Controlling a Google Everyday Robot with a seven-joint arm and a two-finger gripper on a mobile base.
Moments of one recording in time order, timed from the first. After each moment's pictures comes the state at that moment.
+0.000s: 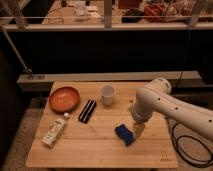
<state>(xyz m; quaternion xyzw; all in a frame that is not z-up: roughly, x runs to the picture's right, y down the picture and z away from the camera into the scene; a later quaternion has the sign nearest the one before) 0.147 0.173 0.699 -0.31 -0.08 -0.01 0.95</state>
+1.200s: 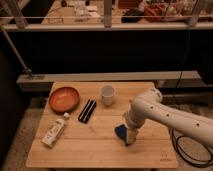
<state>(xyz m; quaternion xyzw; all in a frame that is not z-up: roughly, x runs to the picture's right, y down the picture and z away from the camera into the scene) 0.124 0.212 0.743 -0.31 -0.10 0.01 0.94</state>
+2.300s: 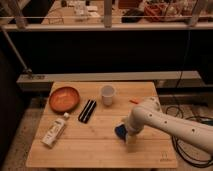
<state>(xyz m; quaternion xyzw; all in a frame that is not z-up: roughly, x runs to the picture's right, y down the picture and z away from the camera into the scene) 0.123 0.243 0.774 -0.31 -0.12 0.00 0.94</state>
